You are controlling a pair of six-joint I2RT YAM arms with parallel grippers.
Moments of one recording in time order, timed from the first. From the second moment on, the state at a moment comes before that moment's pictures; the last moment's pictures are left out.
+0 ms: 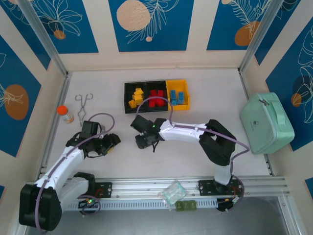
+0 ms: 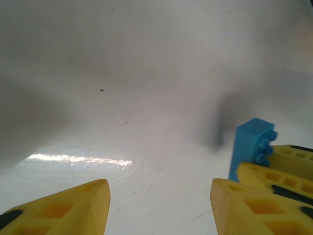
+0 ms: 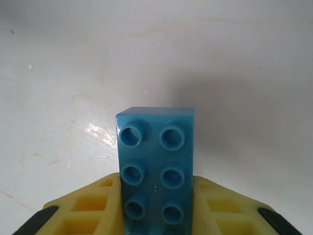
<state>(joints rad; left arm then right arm) -0.21 0.95 0.49 -0.59 0.44 -0.79 1.02 1.84 1.29 -0.62 0.01 0.53</state>
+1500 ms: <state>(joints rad) -0.66 1.51 0.89 -0.33 0.35 -0.84 0.36 1.99 1.72 -0.74 -0.04 0.52</state>
